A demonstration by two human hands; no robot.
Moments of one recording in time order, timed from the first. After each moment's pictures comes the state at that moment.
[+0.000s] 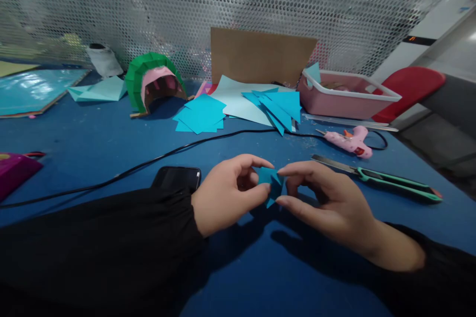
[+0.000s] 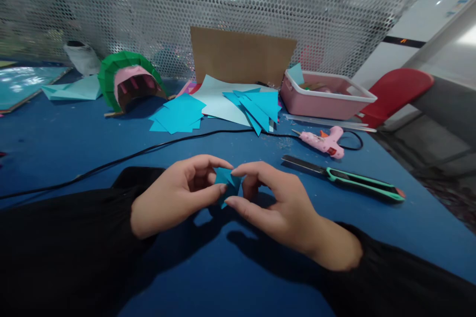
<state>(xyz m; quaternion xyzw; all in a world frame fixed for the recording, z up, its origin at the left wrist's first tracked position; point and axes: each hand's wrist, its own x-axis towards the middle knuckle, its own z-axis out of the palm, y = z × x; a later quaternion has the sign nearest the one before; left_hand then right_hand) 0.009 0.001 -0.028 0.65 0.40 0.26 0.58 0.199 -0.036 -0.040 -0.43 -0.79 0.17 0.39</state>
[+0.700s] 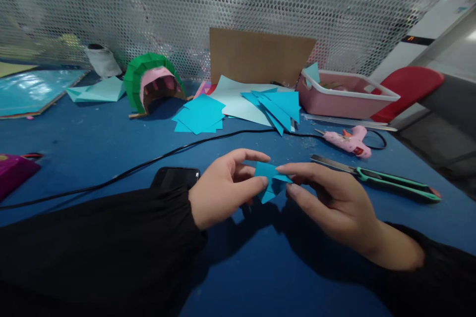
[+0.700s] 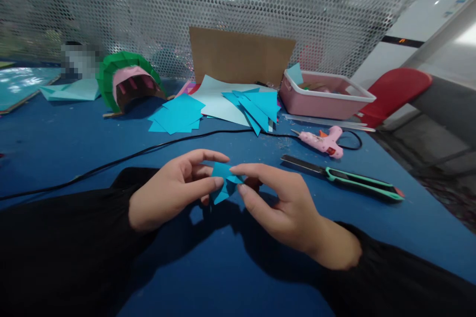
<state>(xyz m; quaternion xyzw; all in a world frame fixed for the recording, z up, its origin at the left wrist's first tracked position) 0.010 0.004 -0.024 0.57 0.41 0.27 0.66 0.203 -0.038 -0.039 -0.45 -0.79 0.14 0.40</state>
